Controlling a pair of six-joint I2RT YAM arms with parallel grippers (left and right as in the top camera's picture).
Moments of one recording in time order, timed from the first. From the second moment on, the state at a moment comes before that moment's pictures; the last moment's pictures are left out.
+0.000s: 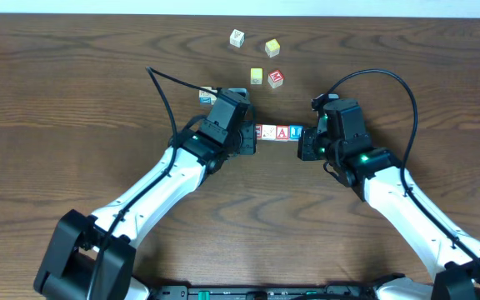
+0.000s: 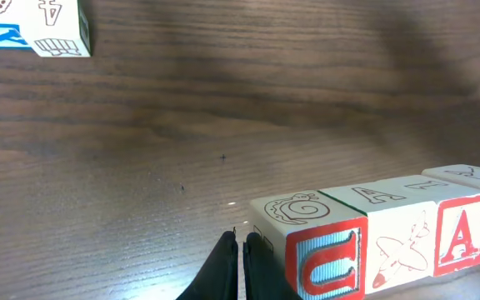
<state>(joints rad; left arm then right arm) -0.57 1.62 1.06 -0.34 0.05 -0.49 0.36 1.44 0.86 -0.28 -0.11 0.36</state>
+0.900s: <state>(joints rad) -0.57 1.64 1.06 -0.32 0.06 -0.51 0.36 1.48 0.86 -0.27 -0.10 0.36</state>
